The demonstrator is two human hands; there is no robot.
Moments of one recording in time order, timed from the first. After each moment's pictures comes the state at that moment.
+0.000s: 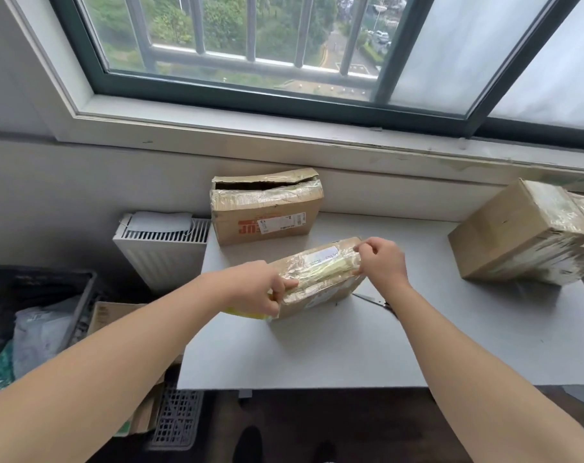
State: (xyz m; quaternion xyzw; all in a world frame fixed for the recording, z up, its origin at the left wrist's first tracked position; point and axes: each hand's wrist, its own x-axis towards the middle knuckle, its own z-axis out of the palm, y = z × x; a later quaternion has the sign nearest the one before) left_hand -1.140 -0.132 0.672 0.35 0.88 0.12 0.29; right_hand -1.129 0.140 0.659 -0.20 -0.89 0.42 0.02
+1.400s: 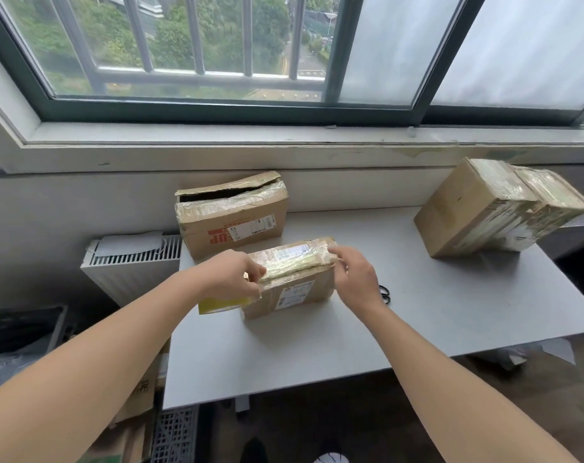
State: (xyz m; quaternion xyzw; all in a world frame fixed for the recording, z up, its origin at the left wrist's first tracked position) left_hand -1.160 -0.120 0.669 0.28 0.90 0.19 0.27; right_hand -1.078 0.144 0.627 -0.12 -0.91 0.38 0.11
